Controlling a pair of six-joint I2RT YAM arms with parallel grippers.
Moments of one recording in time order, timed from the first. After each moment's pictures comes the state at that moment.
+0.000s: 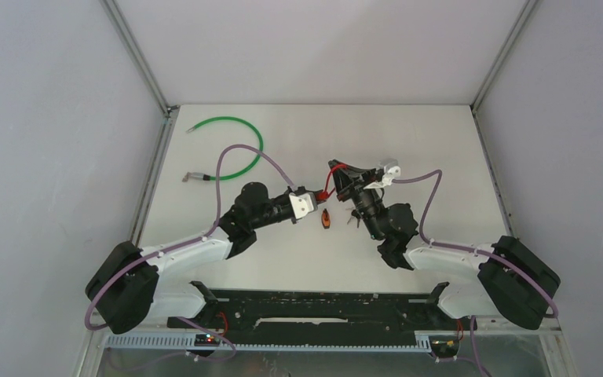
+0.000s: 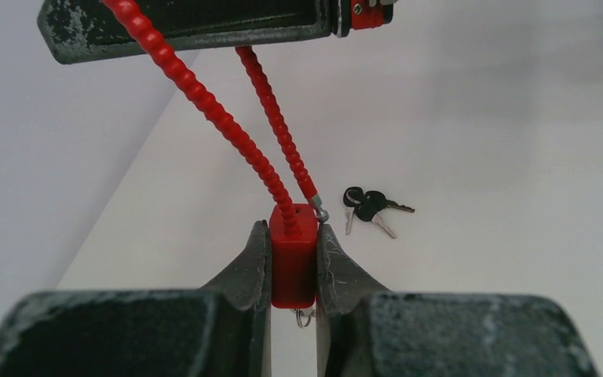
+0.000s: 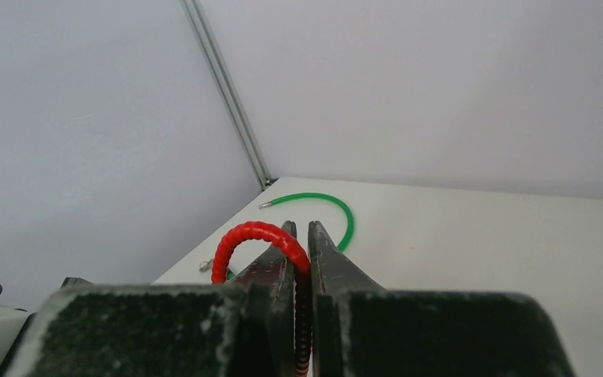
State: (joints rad) left arm -0.75 1.25 0.58 0.56 0.45 0.48; right arm 0.86 1.30 0.49 1.23 0.34 0.24
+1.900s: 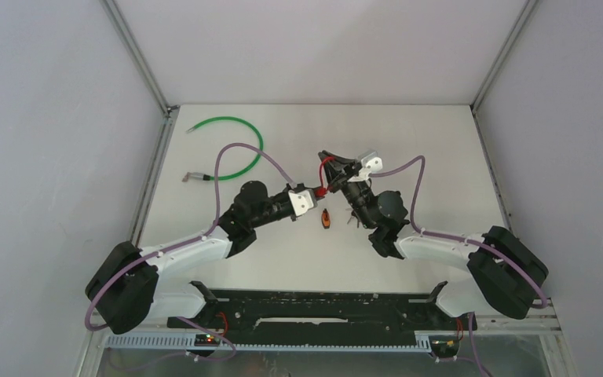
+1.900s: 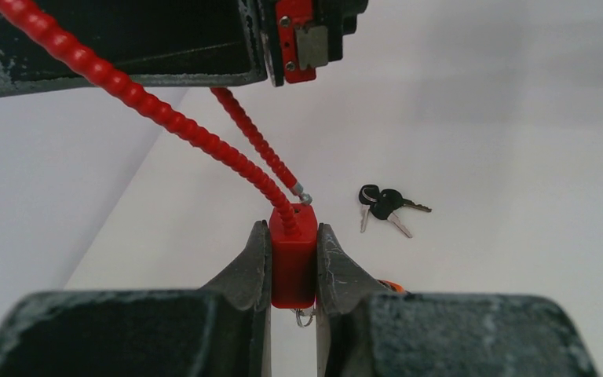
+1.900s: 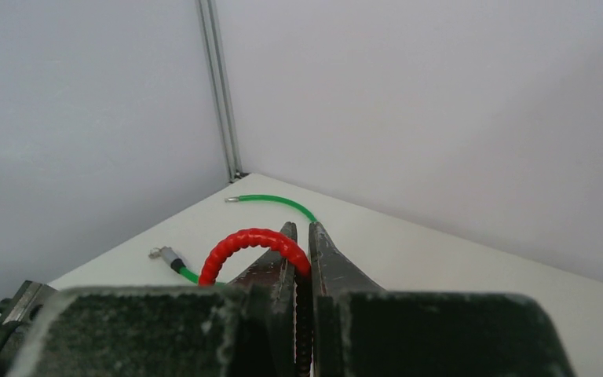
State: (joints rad) left arm -0.74 1.25 0.59 0.57 0.42 0.48; right arm 0.85 1.39 0.62 1.20 0.23 0.02
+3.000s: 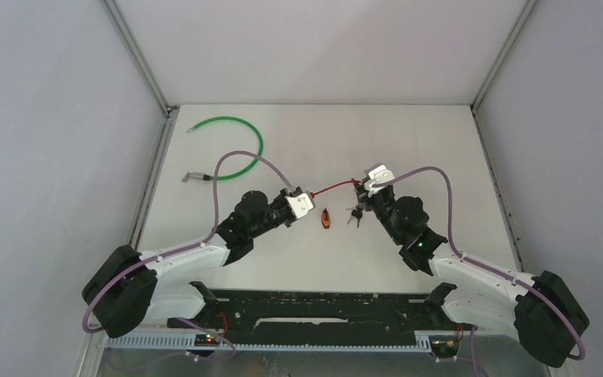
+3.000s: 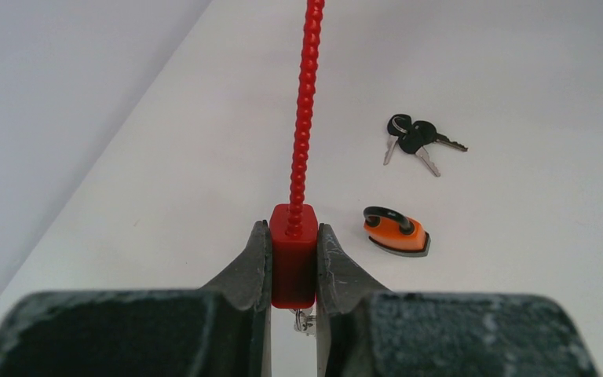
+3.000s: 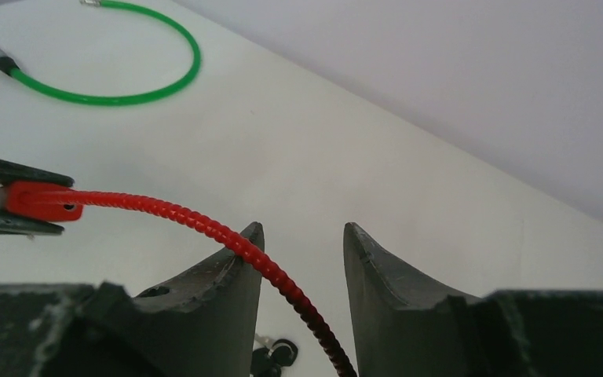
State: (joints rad) left arm -0.76 1.21 0.50 0.53 0.19 0.46; right arm 0.73 1.03 0.44 0.63 0.26 -0.21
